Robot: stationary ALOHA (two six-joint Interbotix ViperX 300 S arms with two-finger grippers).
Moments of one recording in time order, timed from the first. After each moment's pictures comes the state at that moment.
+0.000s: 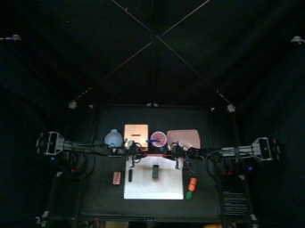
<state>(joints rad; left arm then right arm) 0.08 -0.13 0.83 0.06 -0.22 0.01 -0.05 -0.35 0.90 0.45 -0.01 -0.39</state>
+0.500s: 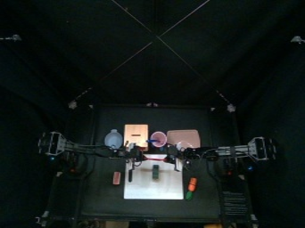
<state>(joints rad) 0.04 -0.10 0.83 0.06 -0.22 0.00 -0.07 -0.24 0.79 0.50 0.26 -0.39</state>
